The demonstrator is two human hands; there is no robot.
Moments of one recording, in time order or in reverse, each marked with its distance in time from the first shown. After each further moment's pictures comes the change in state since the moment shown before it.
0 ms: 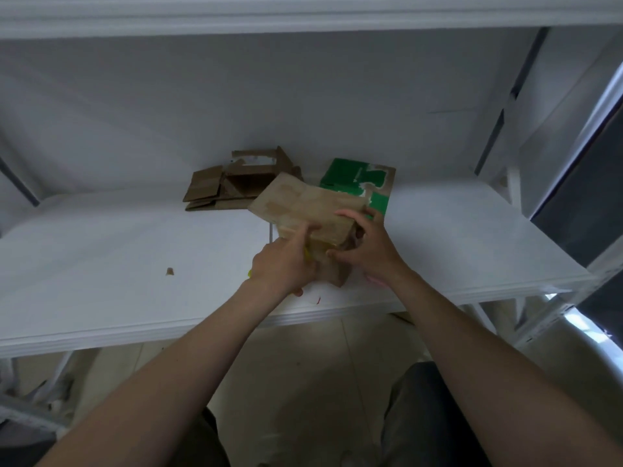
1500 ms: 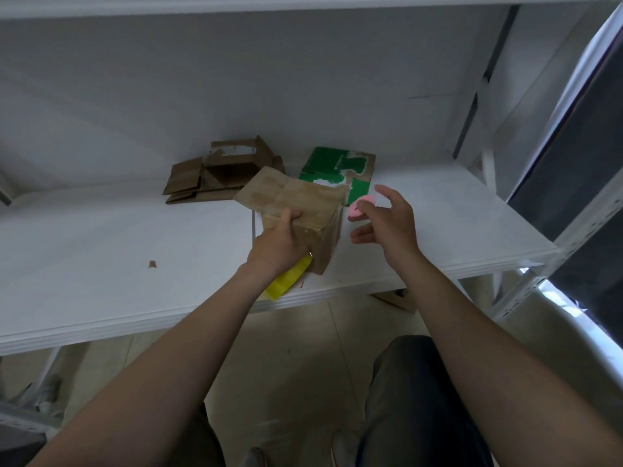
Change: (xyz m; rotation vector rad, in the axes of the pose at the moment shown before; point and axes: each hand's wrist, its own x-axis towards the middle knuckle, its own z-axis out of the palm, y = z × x) left_hand 0.019 0.001 0.031 -0.151 0.022 0.007; right_hand -0.038 -0.039 -0.047 0.444 0.356 0.344
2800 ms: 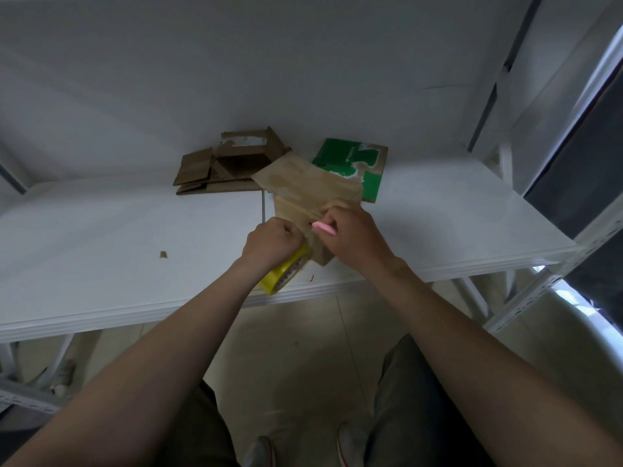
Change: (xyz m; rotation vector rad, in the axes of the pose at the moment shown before) left_hand 0.002 -0.021 -0.010 0.037 0.026 -0.192; right_hand -0.017 0.017 0.054 -0.858 -0.299 -0.586
